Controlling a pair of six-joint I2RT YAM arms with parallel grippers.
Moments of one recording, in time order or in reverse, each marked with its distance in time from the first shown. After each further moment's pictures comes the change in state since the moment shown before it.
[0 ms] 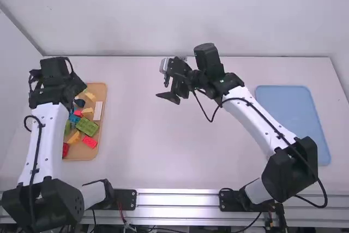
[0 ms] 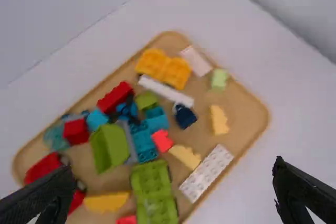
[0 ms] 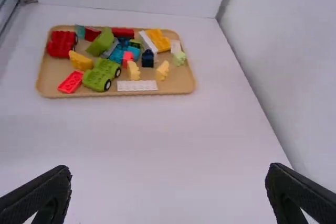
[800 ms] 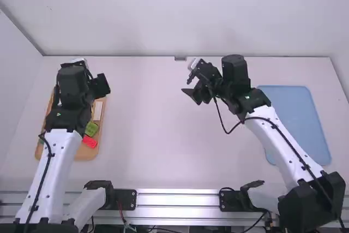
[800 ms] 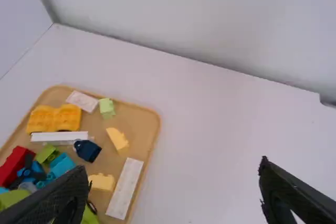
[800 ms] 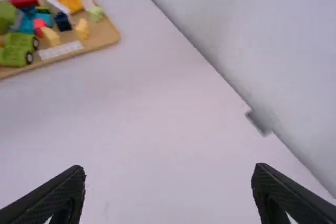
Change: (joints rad) left arm -0.208 -0.212 -0.172 0.277 0.212 0.264; right arm -0.120 -0.230 -0.204 0.010 0.225 0.154
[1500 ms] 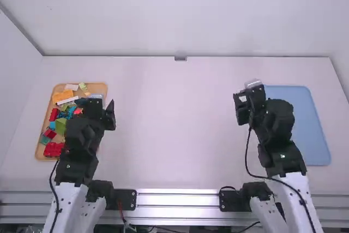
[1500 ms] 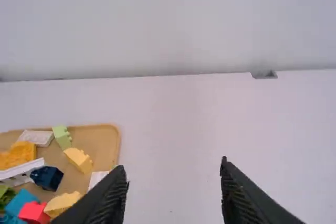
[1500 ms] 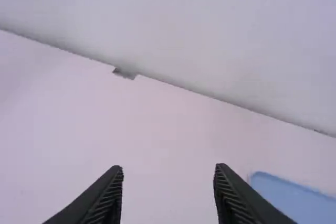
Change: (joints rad) left arm -0.116 -0.489 -0.504 0.260 0.145 0.215; right arm -0.247 -0.595 -0.410 0.011 0.378 0.269
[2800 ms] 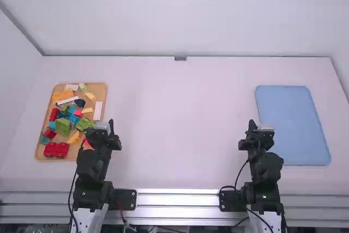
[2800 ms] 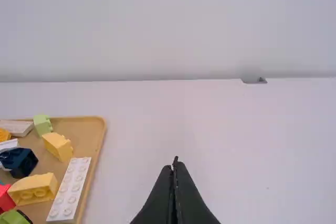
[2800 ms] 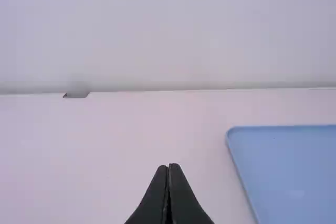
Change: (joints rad) left arm 0.011 -0.587 -0.533 0.150 0.052 -0.013; right arm -0.136 -0.774 -0.753 0.257 0.119 0.253
